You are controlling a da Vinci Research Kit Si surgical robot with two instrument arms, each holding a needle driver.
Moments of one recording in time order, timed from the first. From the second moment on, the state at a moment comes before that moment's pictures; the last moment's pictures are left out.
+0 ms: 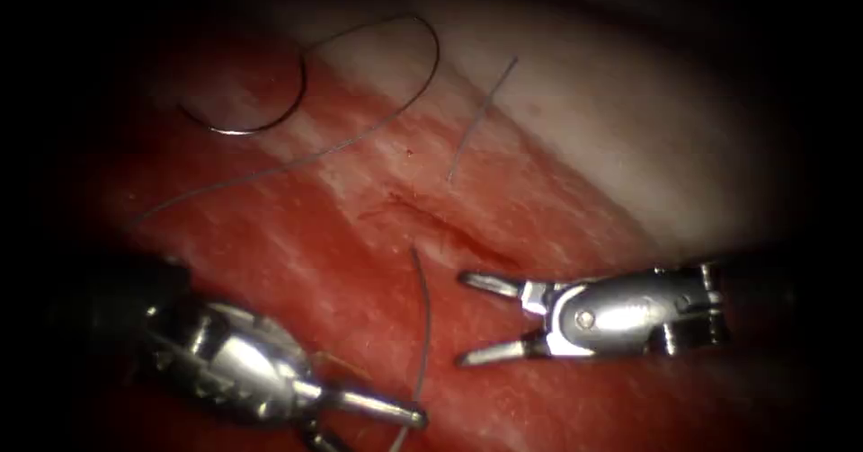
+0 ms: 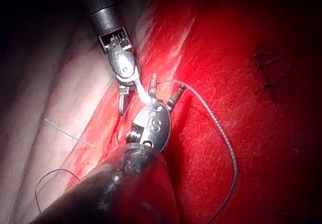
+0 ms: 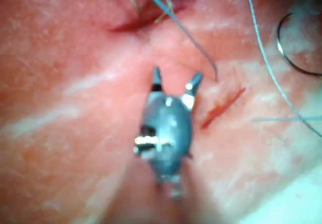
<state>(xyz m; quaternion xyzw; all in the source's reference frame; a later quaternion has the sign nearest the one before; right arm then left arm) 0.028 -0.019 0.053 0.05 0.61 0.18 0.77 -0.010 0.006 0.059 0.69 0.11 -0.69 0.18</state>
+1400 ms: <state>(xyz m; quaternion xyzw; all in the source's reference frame) 0.030 -0.018 0.043 -0.08 0.49 0.09 0.86 -0.010 0.016 0.063 0.70 0.07 -0.69 0.19</state>
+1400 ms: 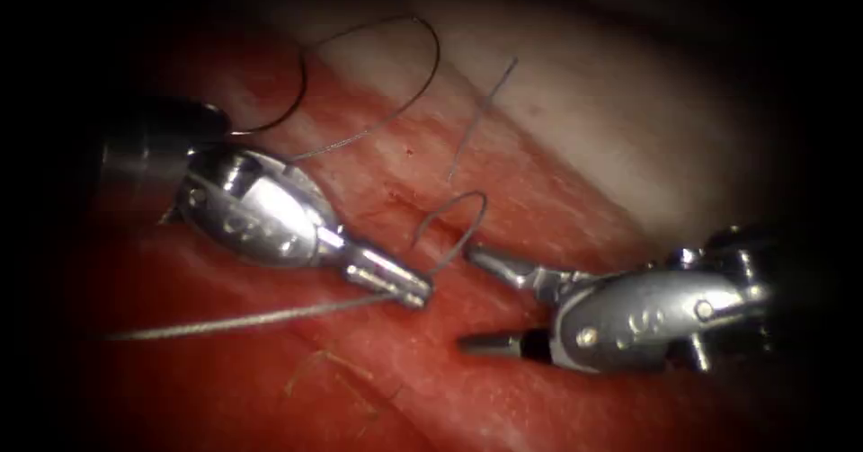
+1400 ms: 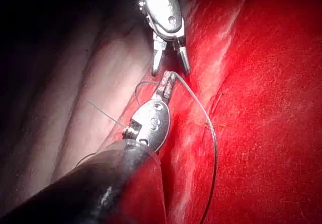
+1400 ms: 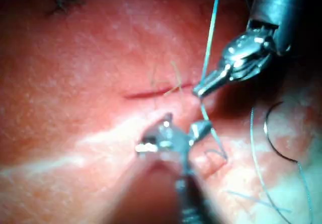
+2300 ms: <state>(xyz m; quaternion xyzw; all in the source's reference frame) 0.032 -0.017 0.045 -0.01 0.47 0.03 0.88 -0.010 0.015 0.063 0.70 0.07 -0.69 0.19</state>
